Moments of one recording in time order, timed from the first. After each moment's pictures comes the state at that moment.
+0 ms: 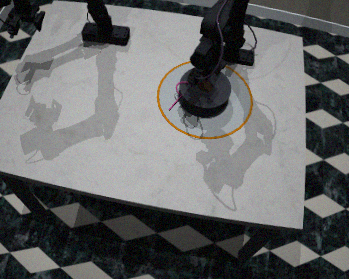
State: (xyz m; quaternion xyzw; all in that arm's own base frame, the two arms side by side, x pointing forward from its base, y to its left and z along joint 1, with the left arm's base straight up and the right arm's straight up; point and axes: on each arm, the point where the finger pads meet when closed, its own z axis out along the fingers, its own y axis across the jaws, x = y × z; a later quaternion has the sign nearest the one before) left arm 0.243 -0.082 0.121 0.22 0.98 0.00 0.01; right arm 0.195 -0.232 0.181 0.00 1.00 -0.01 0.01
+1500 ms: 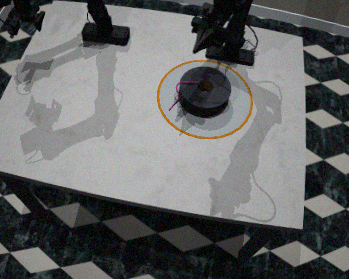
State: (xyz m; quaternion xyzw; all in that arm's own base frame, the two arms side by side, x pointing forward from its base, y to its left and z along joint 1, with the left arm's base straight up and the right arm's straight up) left arm 0.366 -0.127 0.386 0.13 0.72 -0.11 0.67; right arm 0.195 -0.232 0.181 0.00 1.00 -0.01 0.01
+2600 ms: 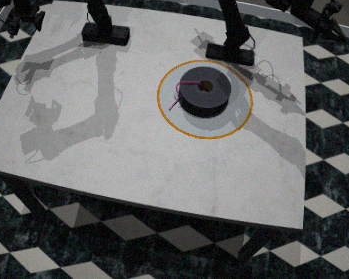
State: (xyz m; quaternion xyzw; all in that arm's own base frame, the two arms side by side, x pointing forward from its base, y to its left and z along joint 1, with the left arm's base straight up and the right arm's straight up) left arm 0.189 0.338 0.385 -0.37 0.63 0.36 0.58; right arm 0.195 -0.232 0.181 0.00 1.00 -0.01 0.01
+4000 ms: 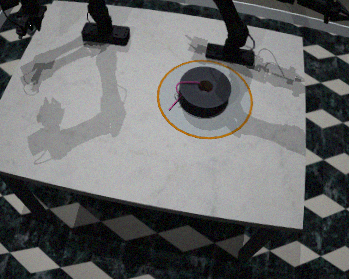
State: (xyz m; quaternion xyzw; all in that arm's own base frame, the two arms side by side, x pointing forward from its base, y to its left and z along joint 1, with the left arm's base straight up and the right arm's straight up) left arm 0.069 0.381 0.386 -0.47 0.56 0.44 0.52; right arm 0.192 -0.204 0.178 -0.03 1.00 -0.02 0.01
